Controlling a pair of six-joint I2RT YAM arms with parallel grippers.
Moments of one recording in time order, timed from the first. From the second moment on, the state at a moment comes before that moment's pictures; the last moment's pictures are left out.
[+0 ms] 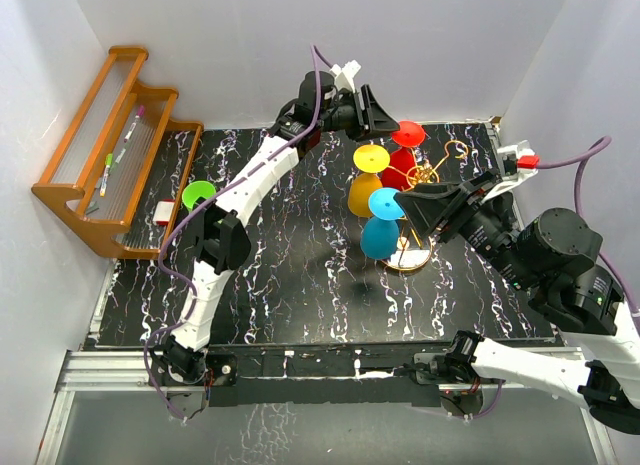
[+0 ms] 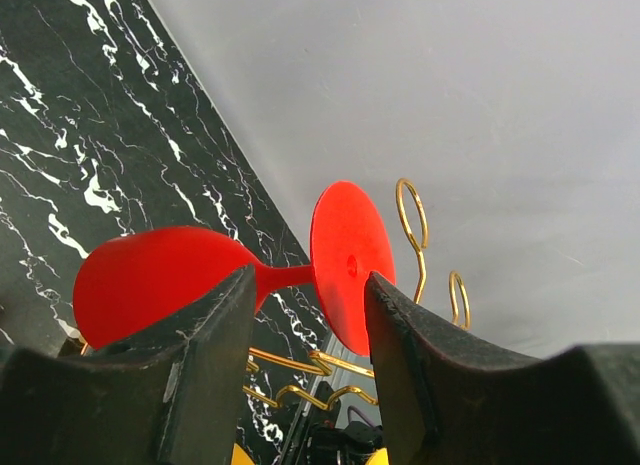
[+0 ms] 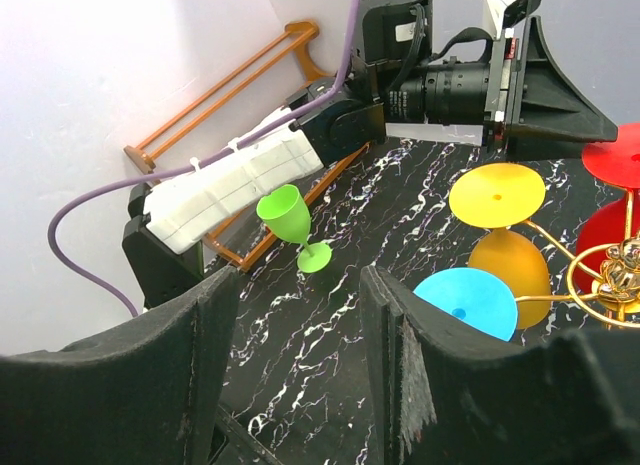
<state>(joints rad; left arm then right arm) -0.60 2.33 2.41 -0.29 0.63 -0.87 0.99 0.75 1.37 -0.53 0.34 0.36</state>
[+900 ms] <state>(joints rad) -0.62 2.33 2.41 -0.27 0.64 -0.87 0.99 0.73 1.36 -0.53 0.36 0.36</state>
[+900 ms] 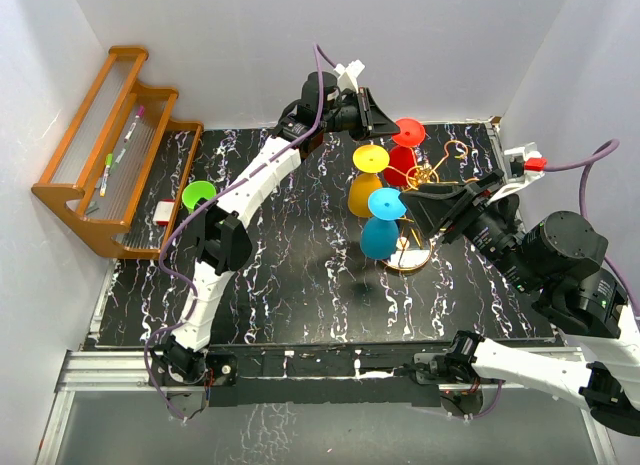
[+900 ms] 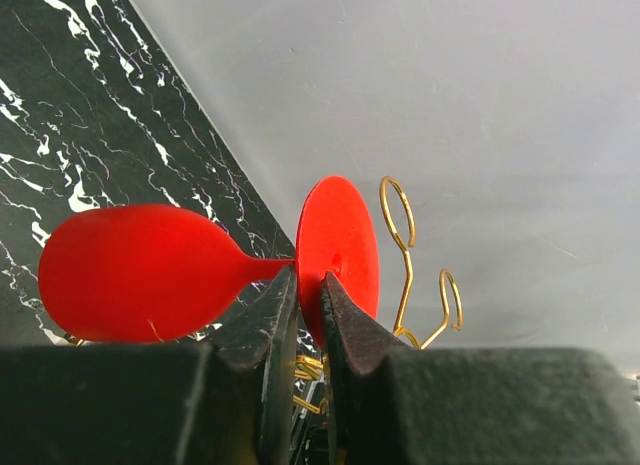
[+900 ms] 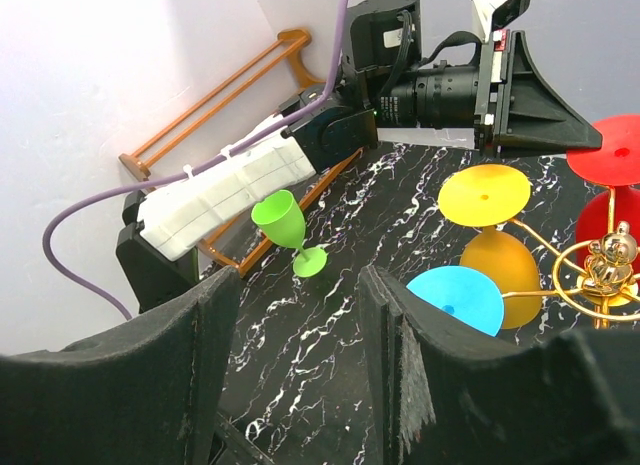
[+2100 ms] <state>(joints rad) -0.62 2.27 2.33 -0.20 0.66 -0.93 0.99 0.72 1.36 -0.50 0.36 0.37</state>
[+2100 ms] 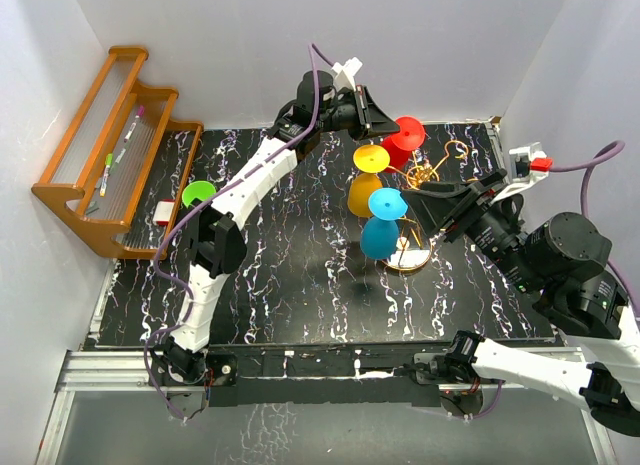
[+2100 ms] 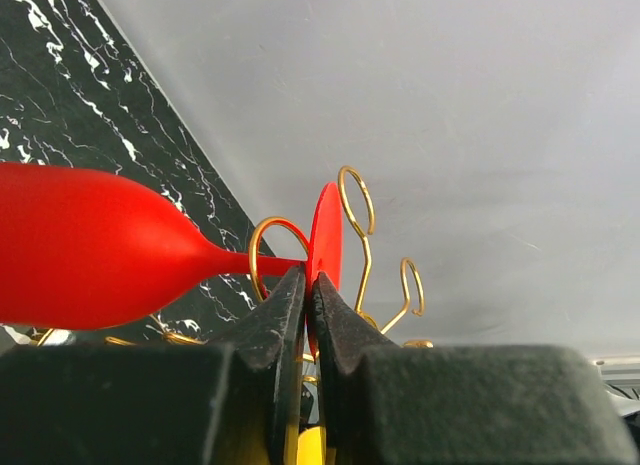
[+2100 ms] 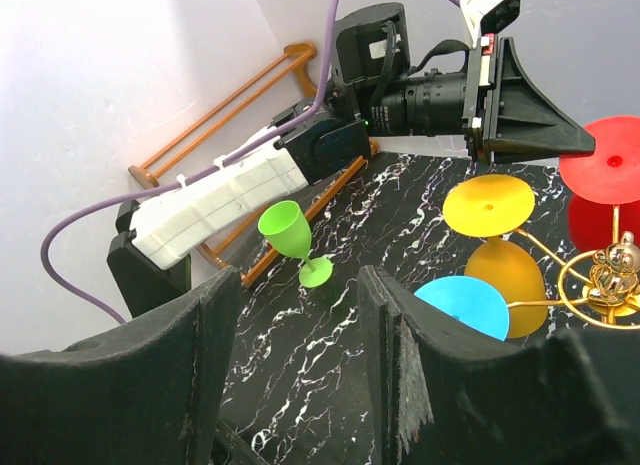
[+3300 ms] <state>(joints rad) -0.66 2.23 2.28 -0.16 0.74 -0.98 0.99 0.75 1.34 -0.47 0.36 0.37</state>
